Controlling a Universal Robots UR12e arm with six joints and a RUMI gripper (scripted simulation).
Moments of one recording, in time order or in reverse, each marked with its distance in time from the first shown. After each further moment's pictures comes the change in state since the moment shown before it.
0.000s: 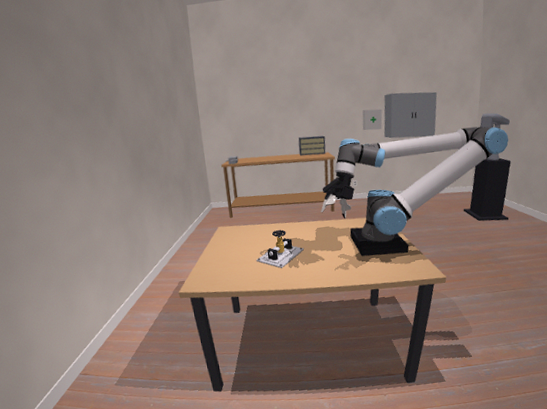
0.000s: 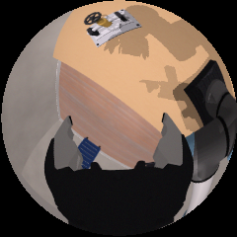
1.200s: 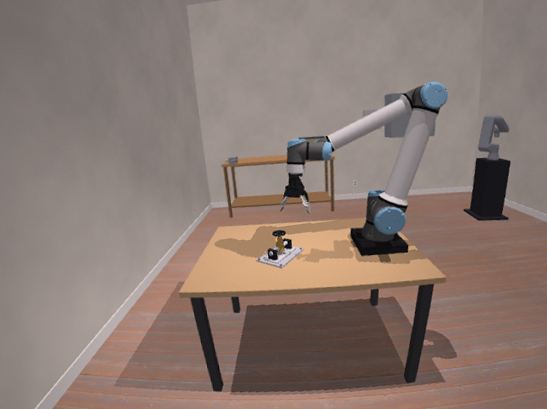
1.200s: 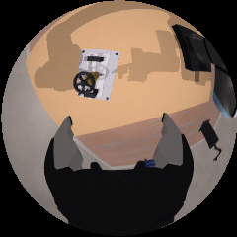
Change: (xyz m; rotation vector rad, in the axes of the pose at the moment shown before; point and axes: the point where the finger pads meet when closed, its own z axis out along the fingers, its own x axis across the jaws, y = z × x) arm -0.084 -0.196 0.021 0.228 0.220 0.899
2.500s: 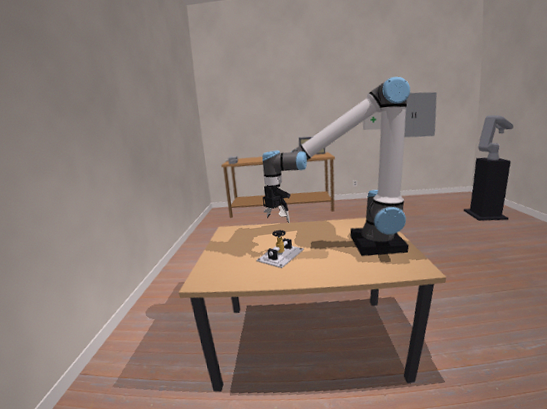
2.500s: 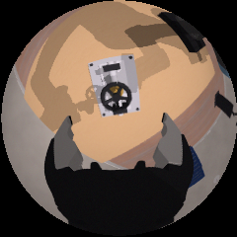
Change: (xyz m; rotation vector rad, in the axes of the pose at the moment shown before) arm -0.100 -0.024 0.057 0.144 0.027 0.392
